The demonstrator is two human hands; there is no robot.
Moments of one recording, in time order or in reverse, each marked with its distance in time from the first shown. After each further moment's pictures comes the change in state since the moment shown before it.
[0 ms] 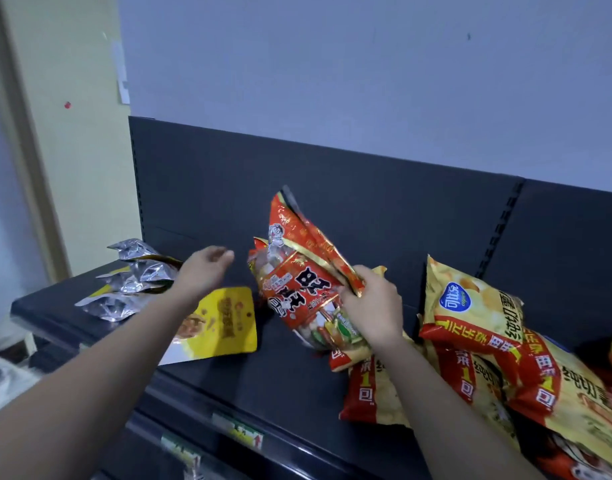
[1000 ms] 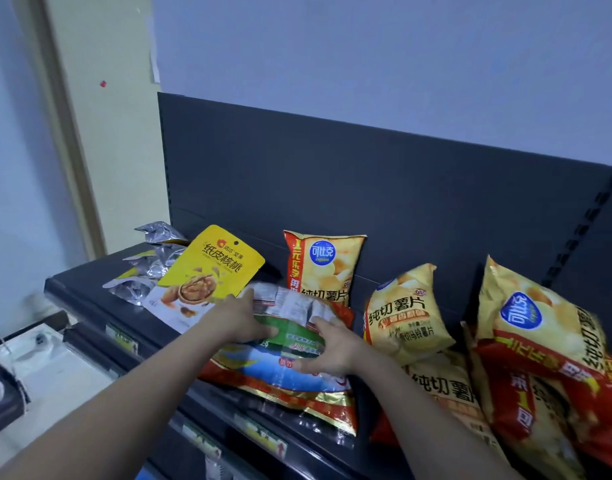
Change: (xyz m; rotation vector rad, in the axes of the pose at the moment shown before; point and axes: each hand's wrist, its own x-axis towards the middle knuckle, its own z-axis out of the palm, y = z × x) left_hand -0.020 -0.043 0.031 0.820 -0.431 -0.146; right_hand 0.010 0.021 0.109 -0.264 -0.925 -0.032
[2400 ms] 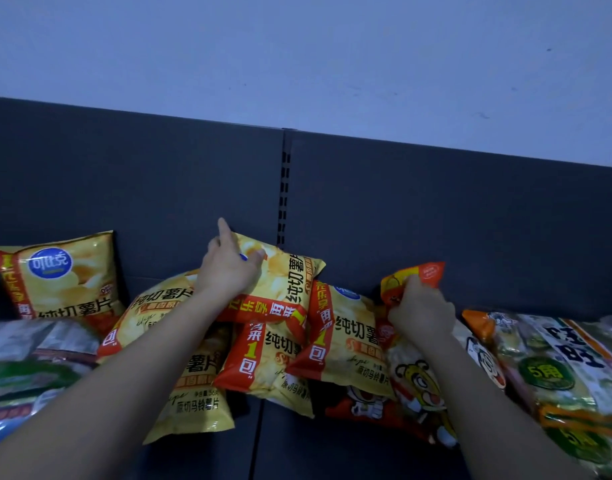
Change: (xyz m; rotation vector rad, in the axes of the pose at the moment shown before) left_hand -0.043 0.367 0.062 -0.480 0.301 0.421; right_hand -0.276 0.303 -0.124 -0.056 0.758 0.831
